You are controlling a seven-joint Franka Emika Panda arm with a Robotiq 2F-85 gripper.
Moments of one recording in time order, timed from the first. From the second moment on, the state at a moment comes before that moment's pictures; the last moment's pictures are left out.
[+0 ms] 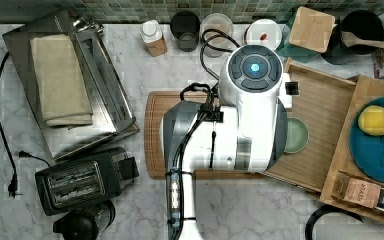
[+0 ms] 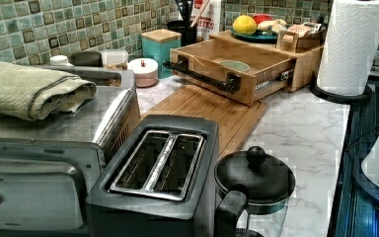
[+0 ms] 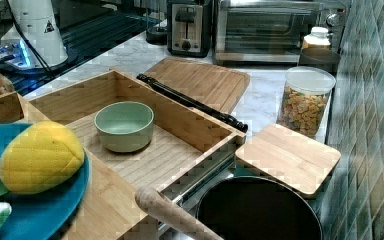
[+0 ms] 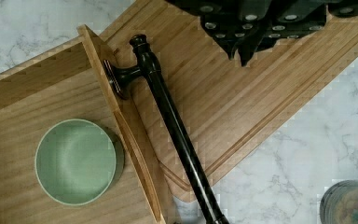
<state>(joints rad) -0.04 0.06 -0.04 -1.86 -0.05 0.28 -0.10</state>
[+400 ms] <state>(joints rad) -0.04 0.07 -0.04 -1.86 -0.06 0.29 -0.10</state>
